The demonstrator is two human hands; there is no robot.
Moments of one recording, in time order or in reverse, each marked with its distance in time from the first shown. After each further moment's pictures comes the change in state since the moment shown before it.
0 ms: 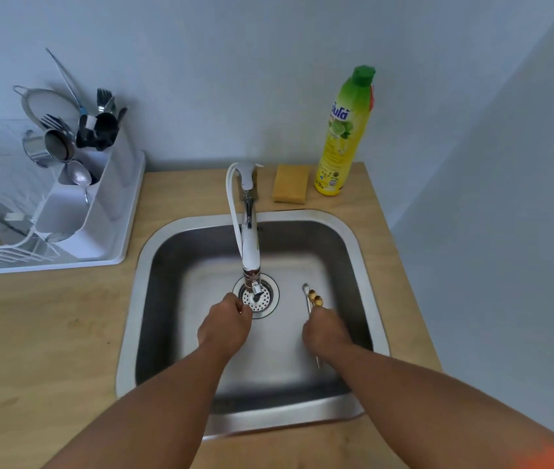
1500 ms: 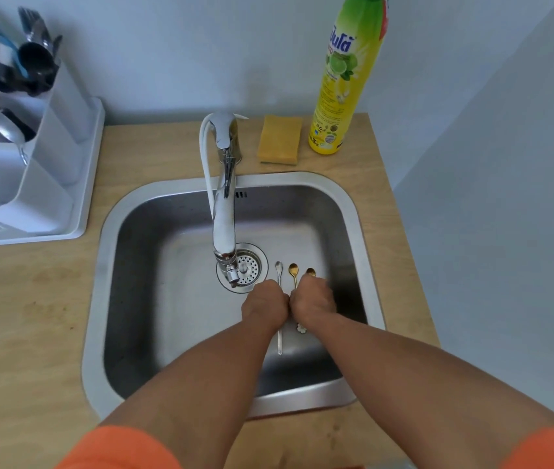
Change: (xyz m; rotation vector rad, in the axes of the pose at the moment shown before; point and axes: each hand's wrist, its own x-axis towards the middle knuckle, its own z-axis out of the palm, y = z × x) left_hand 0.004 0.072 0.085 0.146 -0.298 -0.033; right_hand 0.033 -0.008 0.013 0.000 -0.034 0.108
